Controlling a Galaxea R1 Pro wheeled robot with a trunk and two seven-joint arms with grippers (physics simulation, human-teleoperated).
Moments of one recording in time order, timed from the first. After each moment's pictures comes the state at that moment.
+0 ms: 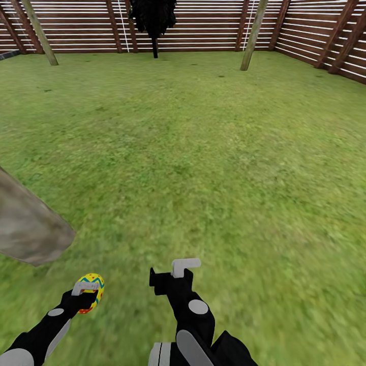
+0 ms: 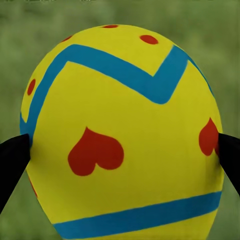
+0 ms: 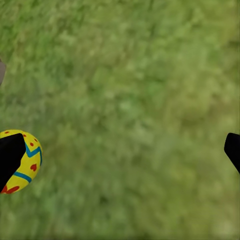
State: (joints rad) left arm -0.54 0.29 -0.13 -0.44 0.13 -0.04 -0.03; right arm -0.35 0.14 0.80 -1.58 -0.60 0.50 -0.71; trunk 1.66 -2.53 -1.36
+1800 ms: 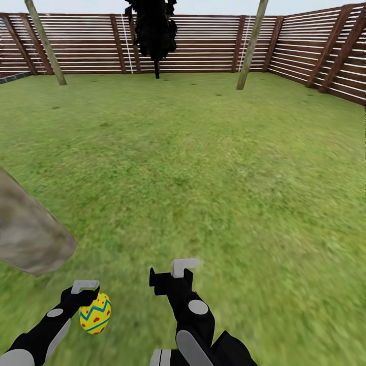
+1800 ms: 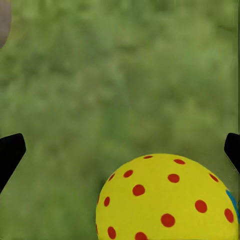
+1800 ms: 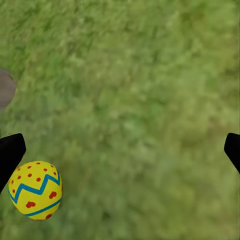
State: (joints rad) left arm -0.54 0.28 -0.10 -0.44 0.12 -0.09 -0.03; right arm -0.35 0.14 0.80 -1.58 -0.60 0.50 -0.71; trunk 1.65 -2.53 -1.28
